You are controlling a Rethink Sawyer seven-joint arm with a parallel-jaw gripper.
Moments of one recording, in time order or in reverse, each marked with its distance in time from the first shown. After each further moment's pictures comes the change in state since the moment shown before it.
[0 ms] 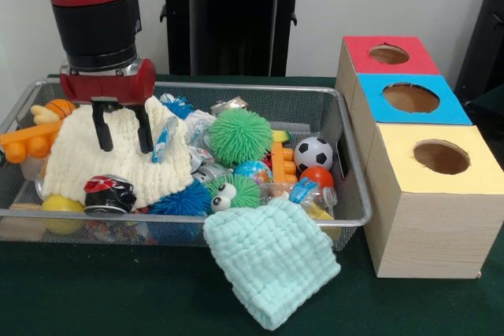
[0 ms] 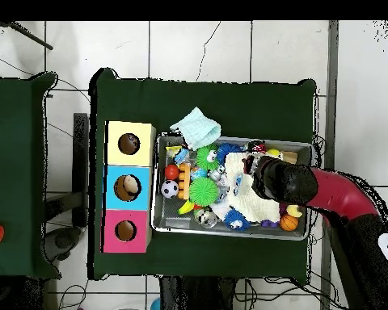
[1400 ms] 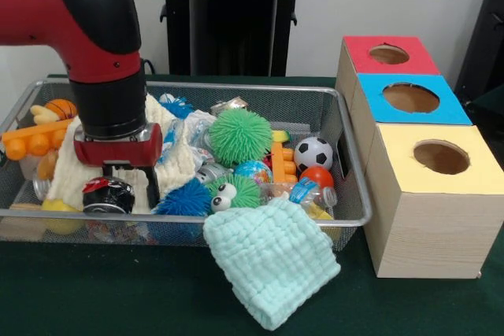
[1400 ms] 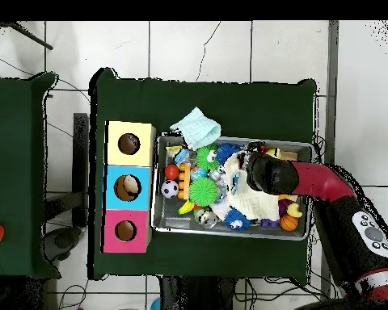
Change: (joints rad) arm 0.003 0.207 0.043 -0.153 -0.193 -0.029 0.000
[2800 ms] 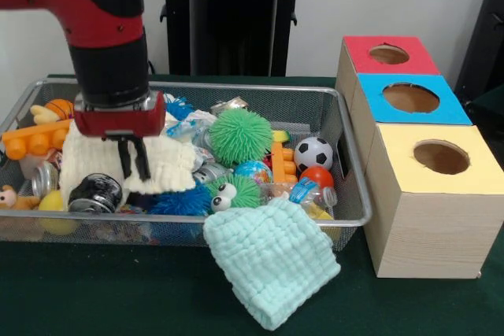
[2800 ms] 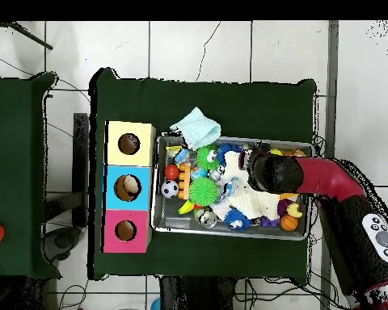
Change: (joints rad) arm 0.000 -0.133 0.045 0.063 0.015 0.111 0.000
